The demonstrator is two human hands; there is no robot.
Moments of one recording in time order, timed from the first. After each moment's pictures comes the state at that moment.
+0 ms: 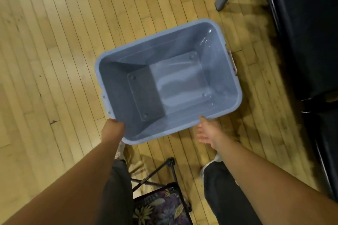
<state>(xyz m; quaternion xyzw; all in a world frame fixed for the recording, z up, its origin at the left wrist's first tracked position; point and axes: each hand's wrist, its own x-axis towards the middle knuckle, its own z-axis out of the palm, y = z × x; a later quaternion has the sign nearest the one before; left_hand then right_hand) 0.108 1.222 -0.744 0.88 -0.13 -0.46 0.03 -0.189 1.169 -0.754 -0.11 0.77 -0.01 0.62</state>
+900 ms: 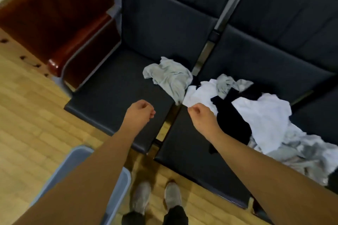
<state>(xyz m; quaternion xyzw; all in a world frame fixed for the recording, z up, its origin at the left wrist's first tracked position) -0.442 0.934 -0.394 0.57 -0.56 -0.59 0.07 -0.618 1.065 -0.385 -0.27 0.86 -0.26 0.36</state>
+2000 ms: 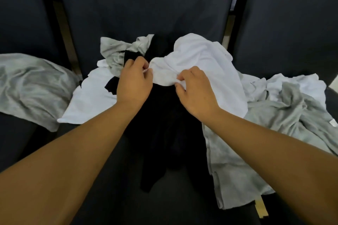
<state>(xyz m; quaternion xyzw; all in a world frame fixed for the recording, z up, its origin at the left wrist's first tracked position) -0.820 1.093 -0.633 0.21 -0.88 -0.32 0.28 -0.885 1.260 -0.639 -0.35 0.90 -0.24 -0.14</state>
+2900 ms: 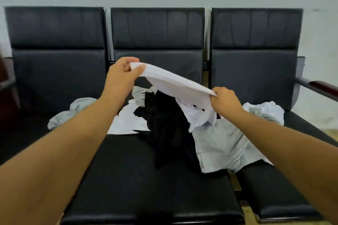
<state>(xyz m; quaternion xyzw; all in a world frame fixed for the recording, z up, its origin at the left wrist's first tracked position) -0.636 1.137 -0.457 0.12 -0.76 -0.52 0.38 -0.785 1.391 -0.512 -0.21 0.93 -0.28 -0.11</state>
